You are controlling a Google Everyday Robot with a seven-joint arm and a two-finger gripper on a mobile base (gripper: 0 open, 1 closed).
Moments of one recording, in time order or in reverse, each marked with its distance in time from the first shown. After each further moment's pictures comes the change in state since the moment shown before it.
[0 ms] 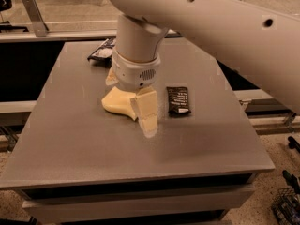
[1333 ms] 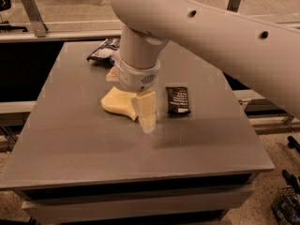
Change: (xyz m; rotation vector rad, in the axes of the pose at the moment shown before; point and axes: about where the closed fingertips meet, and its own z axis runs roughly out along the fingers) arm 0.016 -0.029 0.018 0.112 0.024 -0.046
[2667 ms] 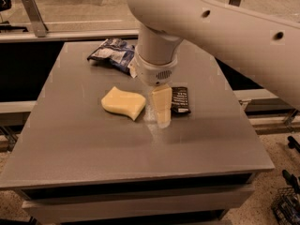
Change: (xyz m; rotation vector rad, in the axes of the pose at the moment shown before) arm 0.056 0.013 -0.011 0.001 0.123 0.184
